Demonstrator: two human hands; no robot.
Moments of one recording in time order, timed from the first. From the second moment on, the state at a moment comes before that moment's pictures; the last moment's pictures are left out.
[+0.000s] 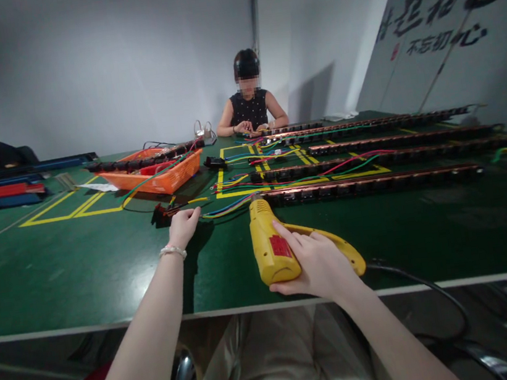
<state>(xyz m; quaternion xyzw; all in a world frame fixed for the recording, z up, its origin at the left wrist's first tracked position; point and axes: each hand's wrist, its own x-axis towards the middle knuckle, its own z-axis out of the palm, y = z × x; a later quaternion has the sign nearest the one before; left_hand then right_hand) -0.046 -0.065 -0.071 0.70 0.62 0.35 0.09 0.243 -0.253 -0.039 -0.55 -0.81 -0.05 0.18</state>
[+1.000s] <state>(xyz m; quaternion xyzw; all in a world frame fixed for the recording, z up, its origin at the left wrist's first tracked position) -0.050 -0.056 -0.078 0.71 0.61 0.34 0.10 0.153 -0.259 -0.045 -0.43 -0.88 -0.03 0.18</state>
